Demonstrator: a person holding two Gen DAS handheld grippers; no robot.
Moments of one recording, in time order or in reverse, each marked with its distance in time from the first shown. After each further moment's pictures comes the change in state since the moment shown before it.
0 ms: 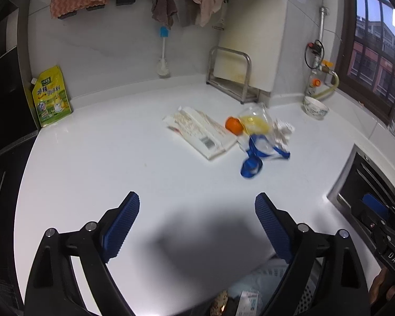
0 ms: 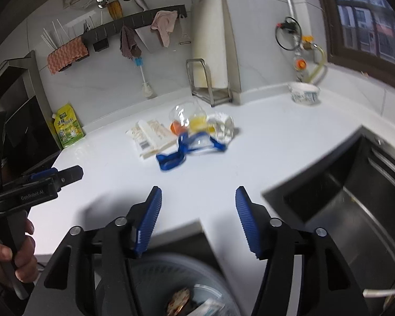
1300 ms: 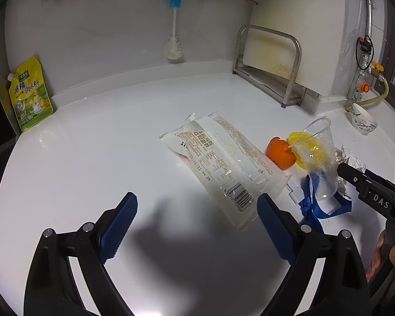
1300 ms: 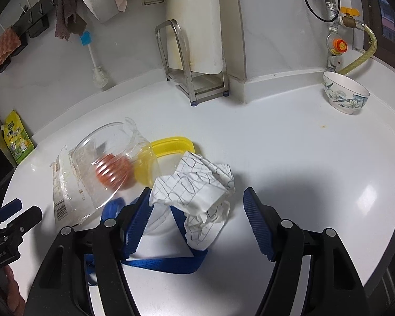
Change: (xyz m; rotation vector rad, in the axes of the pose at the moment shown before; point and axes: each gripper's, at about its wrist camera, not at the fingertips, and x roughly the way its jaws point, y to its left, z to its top) left arm 0.145 0.008 0.058 -0.060 0.089 0.093; right arm 0.226 -0.050 0.105 0.007 0.149 -0.044
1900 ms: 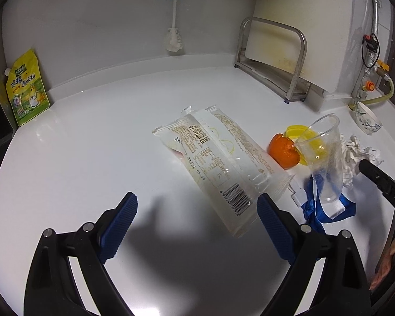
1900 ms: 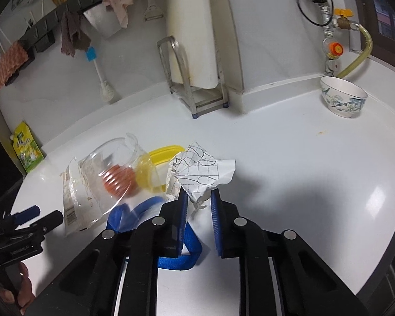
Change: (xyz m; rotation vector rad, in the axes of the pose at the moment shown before) left arm 0.014 -0.006 0.003 -0.015 0.029 0.018; right arm -0.019 -0.016 -0.001 0.033 -0.065 0.053
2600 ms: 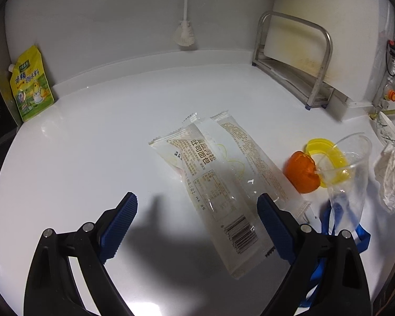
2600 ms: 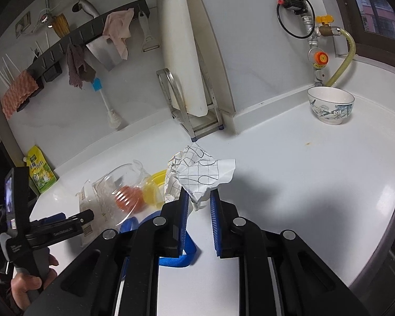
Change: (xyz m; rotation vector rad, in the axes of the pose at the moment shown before) left arm 0.033 -0.009 0.019 -0.059 0.038 0.088; right arm -0.036 -0.018 0.001 0.059 -0.110 0.057
